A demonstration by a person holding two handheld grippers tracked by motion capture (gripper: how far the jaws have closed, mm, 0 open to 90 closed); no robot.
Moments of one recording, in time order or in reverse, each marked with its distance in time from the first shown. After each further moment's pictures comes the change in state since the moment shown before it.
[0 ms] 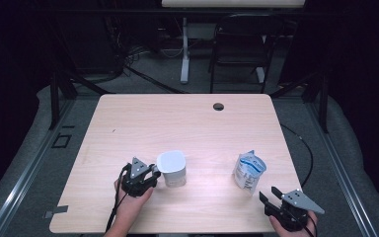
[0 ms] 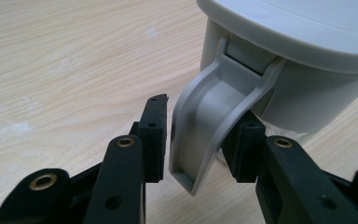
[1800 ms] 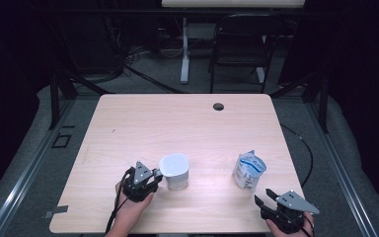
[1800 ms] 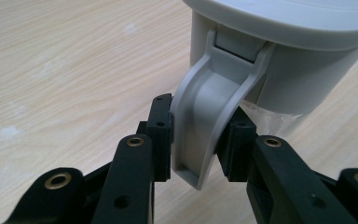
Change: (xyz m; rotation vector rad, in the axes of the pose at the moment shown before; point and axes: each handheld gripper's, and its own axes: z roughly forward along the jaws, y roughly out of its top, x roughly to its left) left arm -0.015 -0.002 -0.010 0.032 -0.029 0.092; right arm 0.011 0.002 0.000 0.027 0.063 -0.069
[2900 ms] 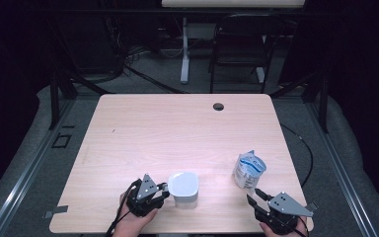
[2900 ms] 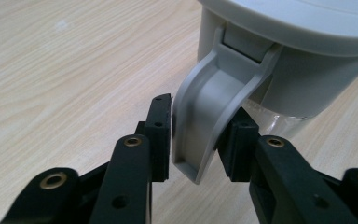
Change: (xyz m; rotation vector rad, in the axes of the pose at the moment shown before) left arm -0.028 -0.010 -0.014 0.012 -0.151 0.082; right arm 0.020 0.010 -0.002 -0.070 0.077 -0.117
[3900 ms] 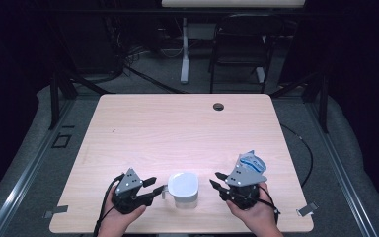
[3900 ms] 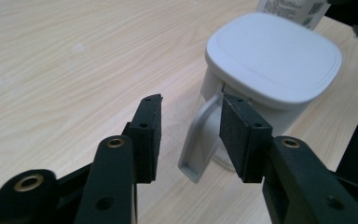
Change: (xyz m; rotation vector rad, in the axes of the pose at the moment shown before) left arm 0.020 0.017 -0.042 -0.074 -0.066 -0.080; right arm 0.048 0.095 0.055 0.063 0.223 -0.188
